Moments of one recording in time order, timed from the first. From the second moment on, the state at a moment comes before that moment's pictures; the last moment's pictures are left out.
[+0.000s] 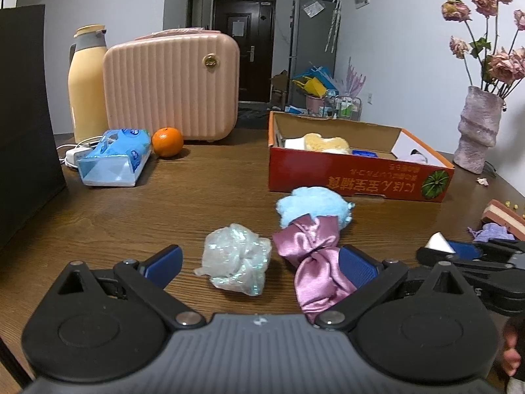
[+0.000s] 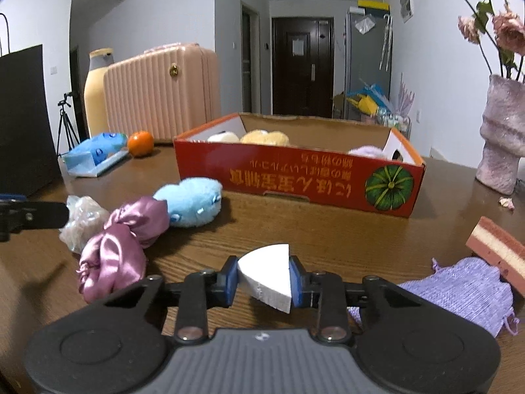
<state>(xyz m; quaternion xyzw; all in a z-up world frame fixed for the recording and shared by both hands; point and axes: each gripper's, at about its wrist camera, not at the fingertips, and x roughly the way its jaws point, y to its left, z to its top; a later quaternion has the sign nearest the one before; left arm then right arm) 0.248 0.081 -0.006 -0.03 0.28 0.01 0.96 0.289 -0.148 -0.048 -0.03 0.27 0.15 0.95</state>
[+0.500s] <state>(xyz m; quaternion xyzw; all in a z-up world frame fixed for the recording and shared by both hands) 0.286 0.107 -0.028 -0.01 0.31 0.04 0.95 0.283 -0.150 -0.043 -0.03 0.24 0.15 0.96</state>
